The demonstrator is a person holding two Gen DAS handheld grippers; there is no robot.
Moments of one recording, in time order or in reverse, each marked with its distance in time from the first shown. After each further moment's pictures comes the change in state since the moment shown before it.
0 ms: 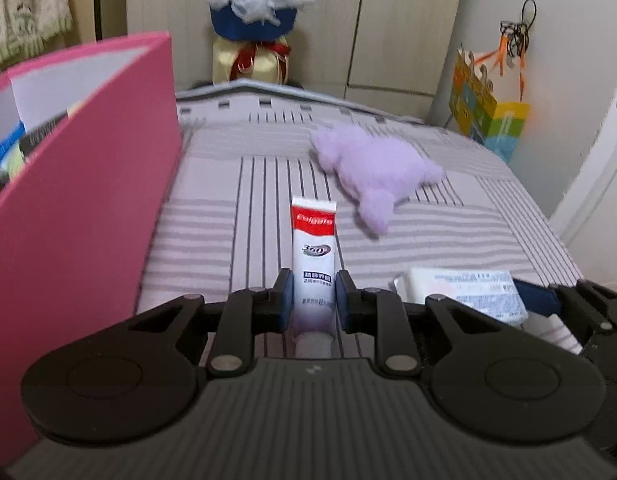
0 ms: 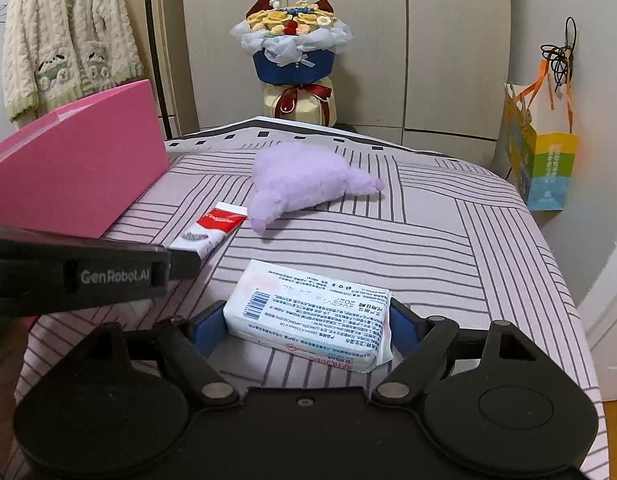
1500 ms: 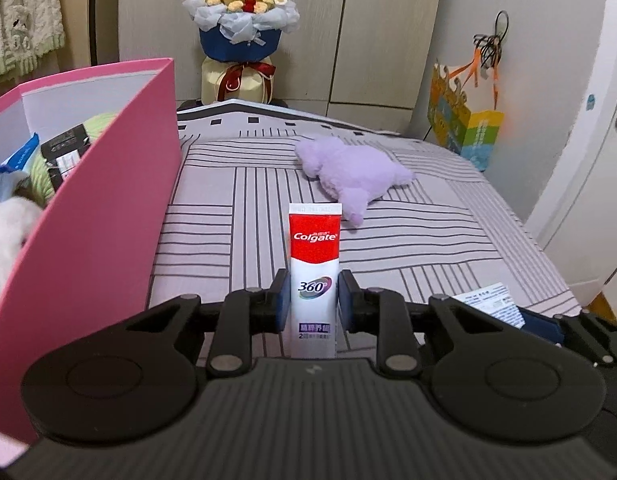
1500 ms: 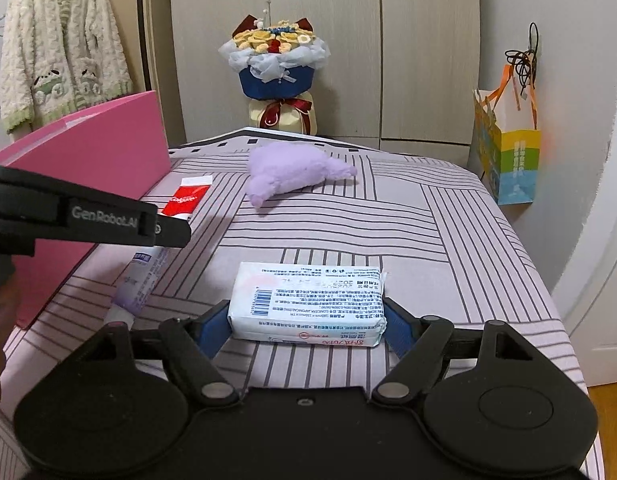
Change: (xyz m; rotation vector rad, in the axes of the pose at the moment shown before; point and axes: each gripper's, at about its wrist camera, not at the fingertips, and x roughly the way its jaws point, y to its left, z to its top) left arm -0.039 -0.001 -0.018 0.026 -0.083 -0.050; right arm -0.046 0.010 -0.037 0.039 -0.063 -0.061
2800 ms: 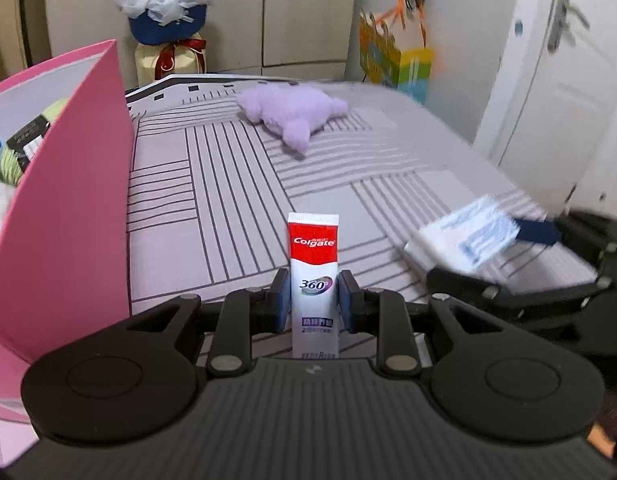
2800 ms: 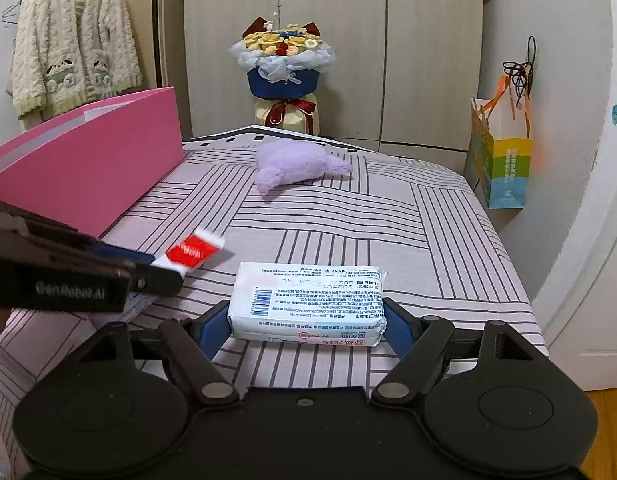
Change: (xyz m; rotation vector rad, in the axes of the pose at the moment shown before) left arm -0.019 -0.001 -0.027 0.213 0.126 -0.136; right arm -0.035 0.003 -0.011 -0.041 0.005 -0.008
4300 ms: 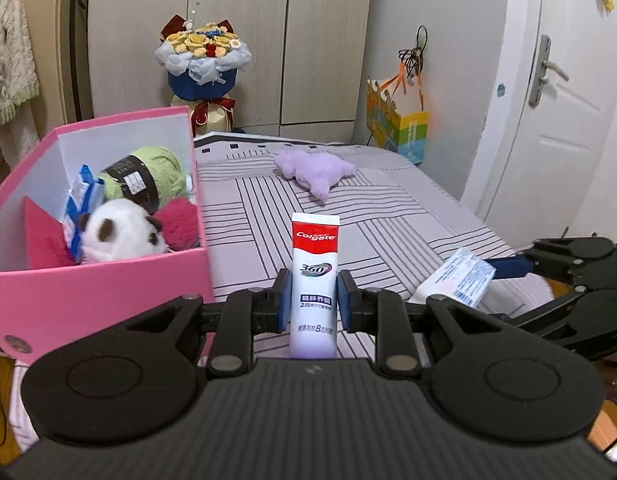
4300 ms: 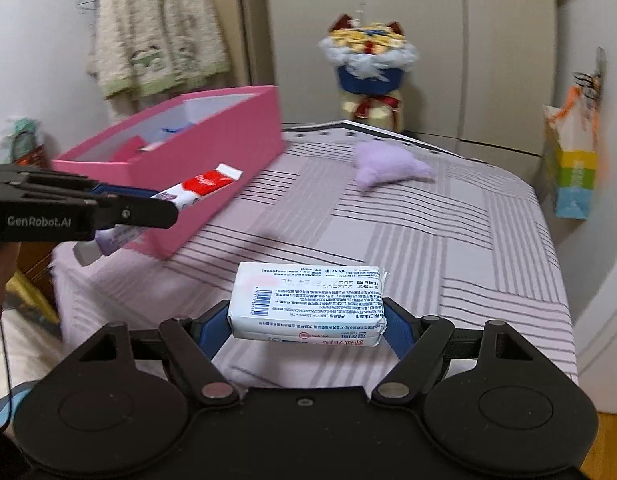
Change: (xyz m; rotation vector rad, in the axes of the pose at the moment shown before) left arm -0.124 0.017 -0.028 -0.047 -0.188 0.005; right arm -0.061 0.019 0.009 -0.100 0.054 0.266
